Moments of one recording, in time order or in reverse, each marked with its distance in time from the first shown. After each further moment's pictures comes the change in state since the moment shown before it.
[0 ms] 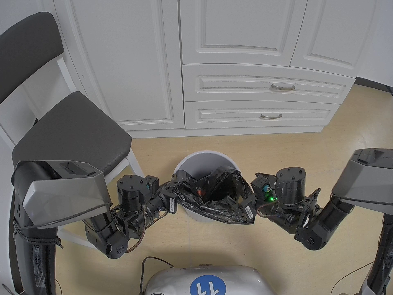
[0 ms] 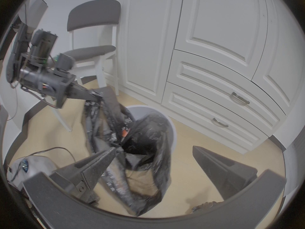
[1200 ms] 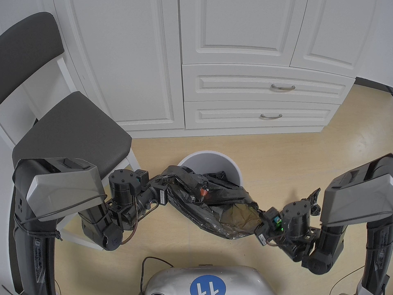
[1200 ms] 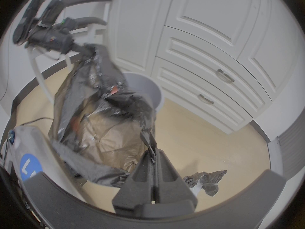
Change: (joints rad) left arm 0.083 0.029 -0.040 -0.017 -0.023 -0.003; right arm 0.002 0.125 0.288 -0.292 -0.176 0.005
